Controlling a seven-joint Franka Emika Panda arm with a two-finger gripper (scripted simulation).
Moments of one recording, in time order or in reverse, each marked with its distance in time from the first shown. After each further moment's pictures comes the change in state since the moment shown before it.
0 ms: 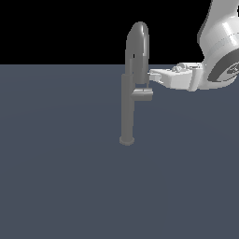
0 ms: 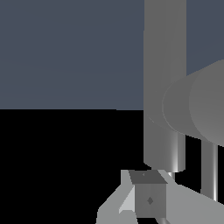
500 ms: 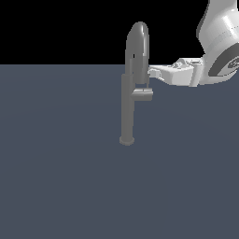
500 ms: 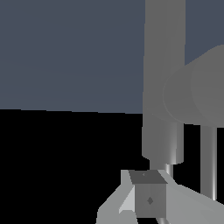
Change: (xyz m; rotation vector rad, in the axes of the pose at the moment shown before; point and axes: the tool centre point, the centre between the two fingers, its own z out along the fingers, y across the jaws) arm -0.010 0.000 0.000 -0.030 0.028 -0.027
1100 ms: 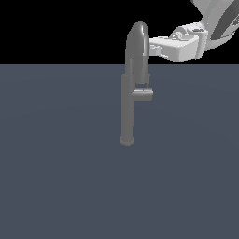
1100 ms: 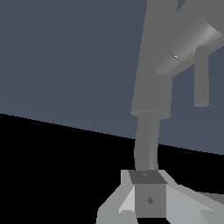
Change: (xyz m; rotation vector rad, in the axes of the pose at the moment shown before) arm -0.062 0.010 0.012 -0.193 0.179 -0.174
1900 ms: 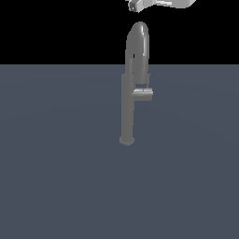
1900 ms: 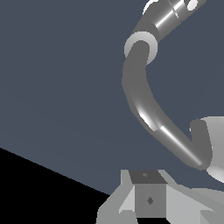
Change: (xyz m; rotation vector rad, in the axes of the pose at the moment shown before) arm -0.107 0.030 0.031 -0.349 0.328 -0.312
